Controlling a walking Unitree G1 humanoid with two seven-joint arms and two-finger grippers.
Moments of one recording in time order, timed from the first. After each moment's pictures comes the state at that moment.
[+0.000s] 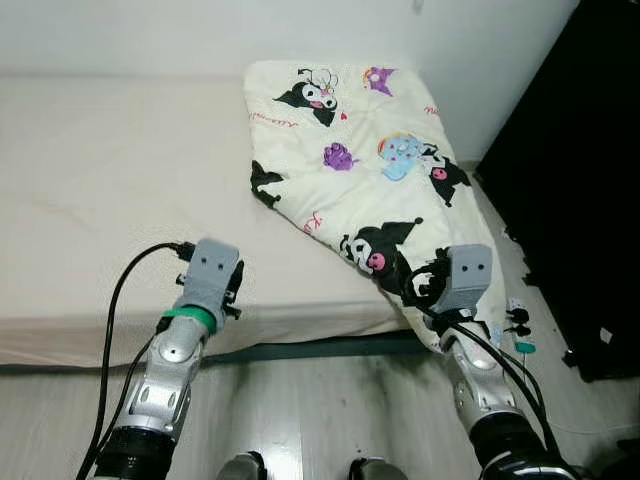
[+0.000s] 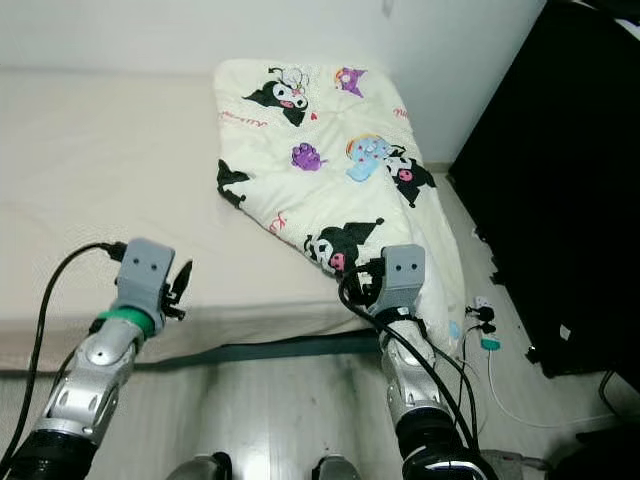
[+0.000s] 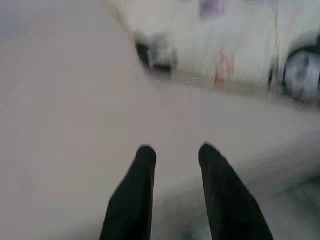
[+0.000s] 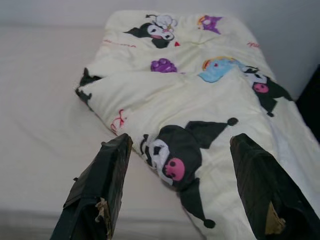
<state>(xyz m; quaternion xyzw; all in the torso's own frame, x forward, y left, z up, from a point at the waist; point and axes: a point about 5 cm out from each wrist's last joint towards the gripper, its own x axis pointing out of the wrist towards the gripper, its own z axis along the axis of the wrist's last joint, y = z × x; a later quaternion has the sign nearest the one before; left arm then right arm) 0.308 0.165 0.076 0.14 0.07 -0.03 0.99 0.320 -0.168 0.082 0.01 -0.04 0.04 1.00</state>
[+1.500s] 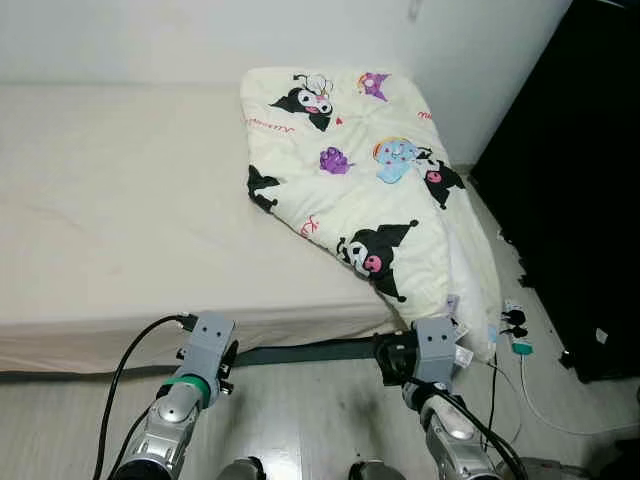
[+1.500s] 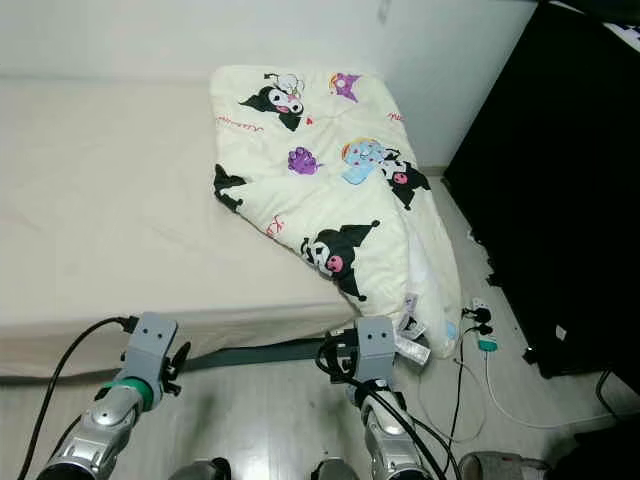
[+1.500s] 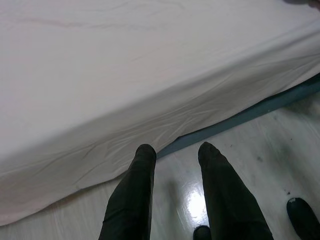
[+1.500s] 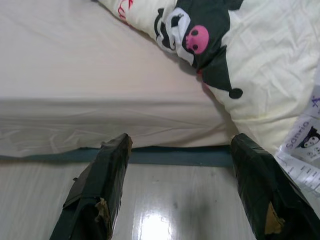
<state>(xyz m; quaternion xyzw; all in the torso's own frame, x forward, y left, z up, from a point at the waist) 0.273 0.179 -0.001 0.13 0.20 -0.06 0.97 0.266 -0.152 -0.003 0.02 0.13 0.06 0.99</state>
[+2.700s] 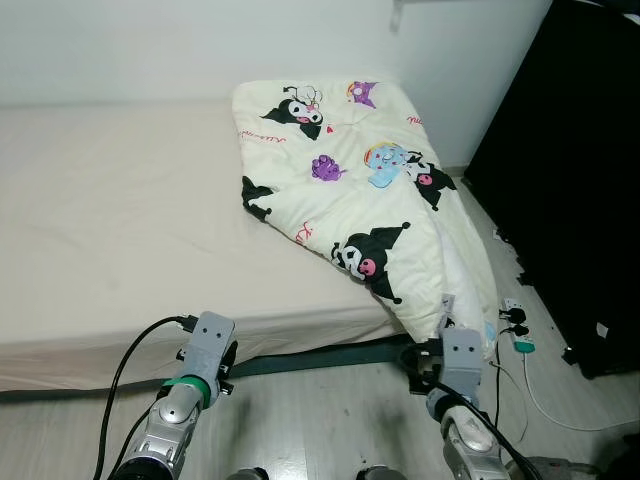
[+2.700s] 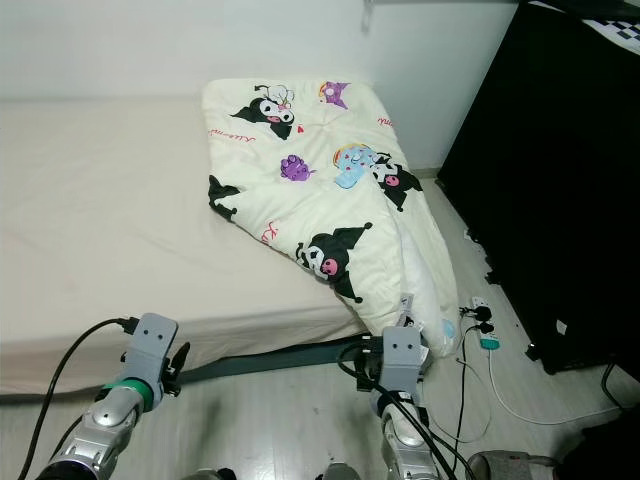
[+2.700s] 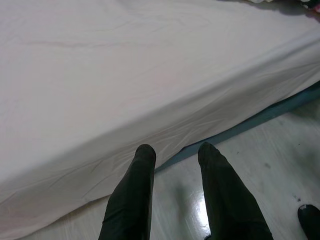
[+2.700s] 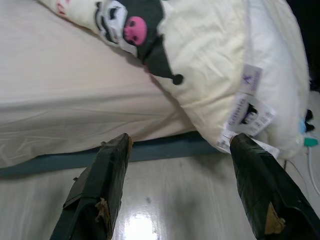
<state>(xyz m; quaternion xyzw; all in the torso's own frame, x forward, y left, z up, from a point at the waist) 0.275 0.178 -0.002 0.14 0.19 -0.05 0.97 0.260 -0.176 -0.008 0.00 0.14 -0.02 0.99</state>
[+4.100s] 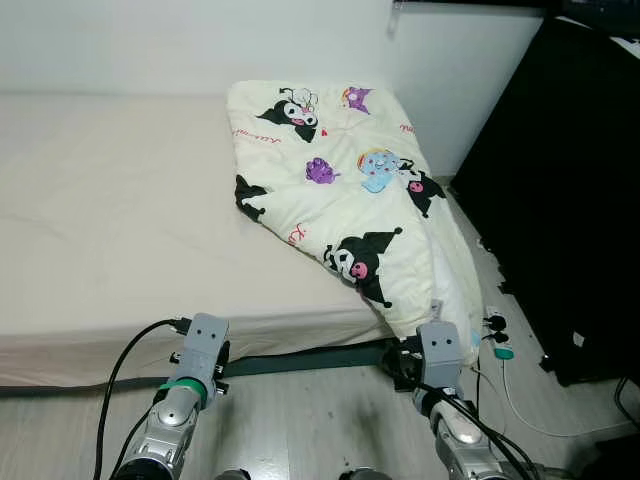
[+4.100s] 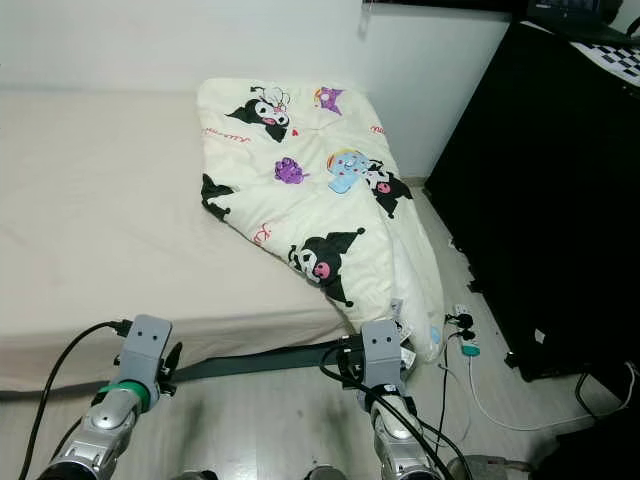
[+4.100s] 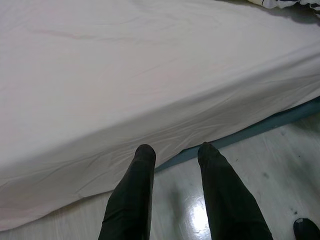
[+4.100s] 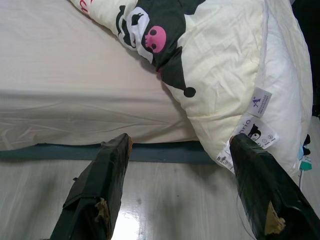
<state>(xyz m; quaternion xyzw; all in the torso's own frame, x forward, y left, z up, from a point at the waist) 0.273 0.184 -0.005 0.13 0.20 -0.01 0.97 0.265 -0.165 -0.006 -0.03 0.14 0.03 0.99</state>
